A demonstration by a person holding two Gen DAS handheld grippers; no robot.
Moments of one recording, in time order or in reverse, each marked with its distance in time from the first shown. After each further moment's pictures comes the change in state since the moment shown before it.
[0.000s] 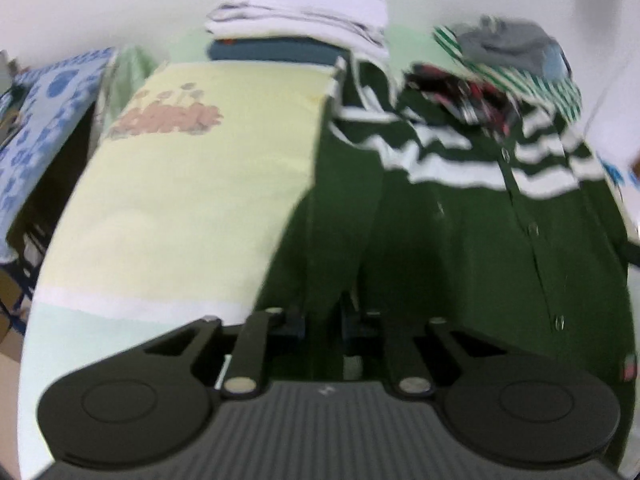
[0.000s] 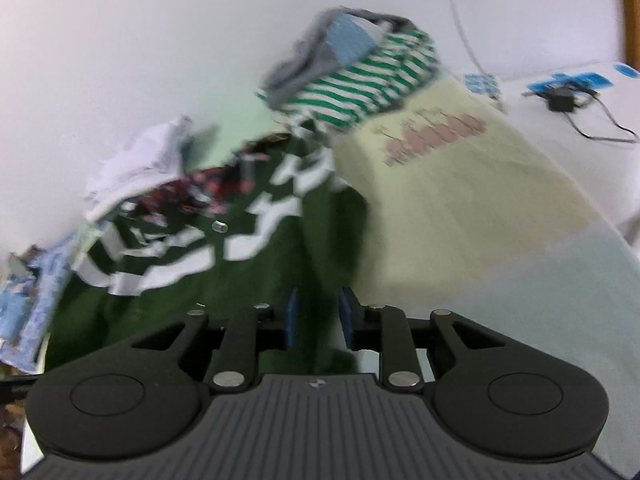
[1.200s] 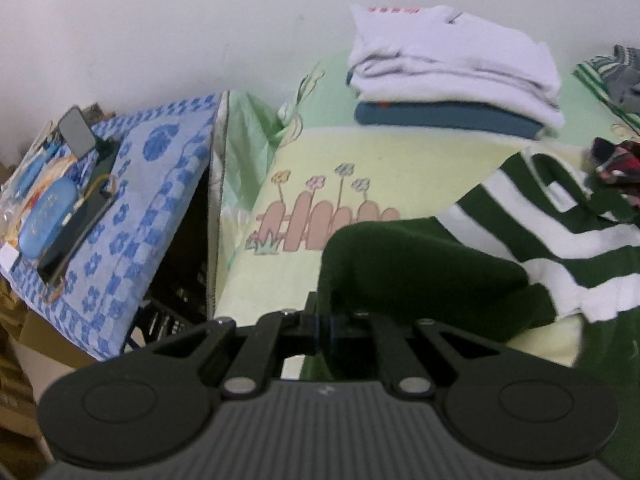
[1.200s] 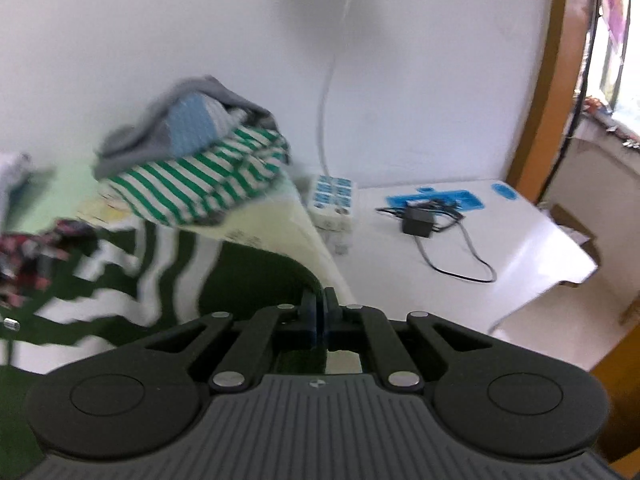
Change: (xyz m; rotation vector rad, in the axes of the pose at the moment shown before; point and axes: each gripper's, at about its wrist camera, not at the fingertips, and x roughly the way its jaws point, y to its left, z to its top) left arm 0.048 0.085 0.095 0.013 -0.022 0.336; right arm 0.028 -0.073 0.089 -0.156 -0.145 -0.551
